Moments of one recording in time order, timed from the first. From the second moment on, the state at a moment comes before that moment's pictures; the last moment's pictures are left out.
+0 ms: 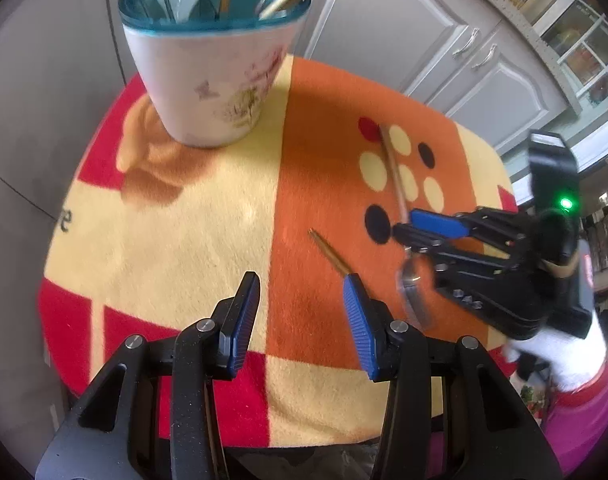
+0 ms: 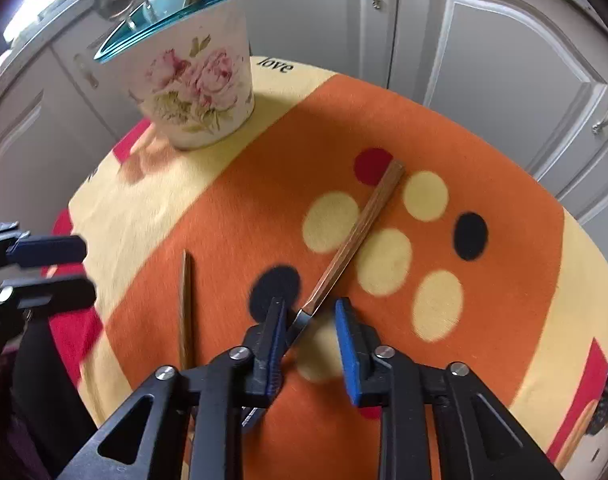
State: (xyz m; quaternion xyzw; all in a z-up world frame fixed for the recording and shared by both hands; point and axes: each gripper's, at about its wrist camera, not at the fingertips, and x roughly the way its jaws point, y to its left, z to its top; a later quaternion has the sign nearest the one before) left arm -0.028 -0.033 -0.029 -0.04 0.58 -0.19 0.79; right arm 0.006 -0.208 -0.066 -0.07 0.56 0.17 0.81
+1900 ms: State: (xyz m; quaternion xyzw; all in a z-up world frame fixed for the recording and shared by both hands) left arm -0.039 -0.033 0.092 -0.03 0.43 -0.26 0.86; right arm -0.067 -0.253 0.078 0.01 0.41 0.21 0.89
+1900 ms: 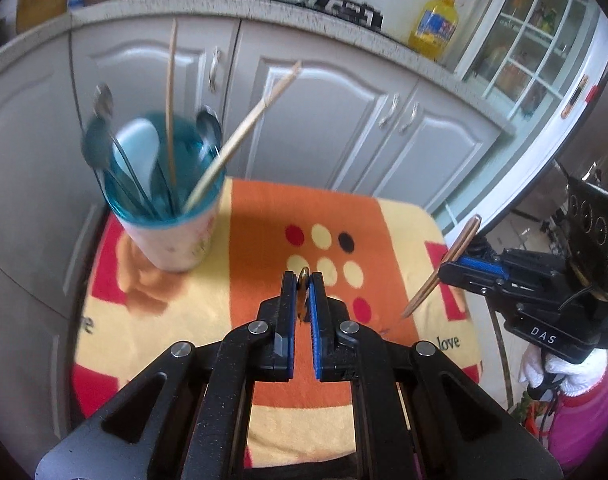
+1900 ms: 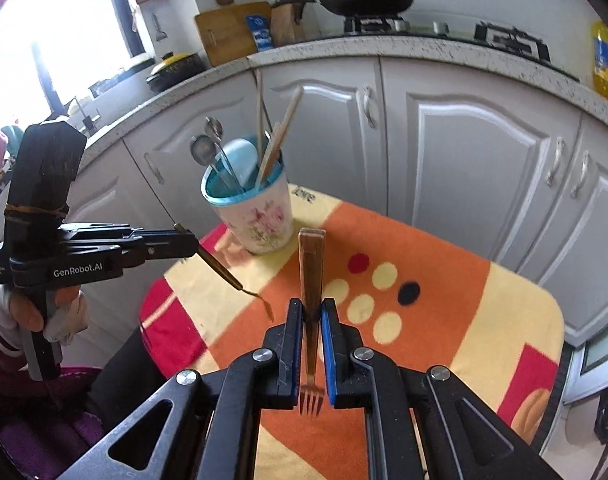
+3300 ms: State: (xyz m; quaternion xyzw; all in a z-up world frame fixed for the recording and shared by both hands) left arm 0.068 0.033 0.095 -0.05 0.44 -0.16 0.88; right arm 0.094 -0.122 0.119 -0.01 0.38 0.29 0.88
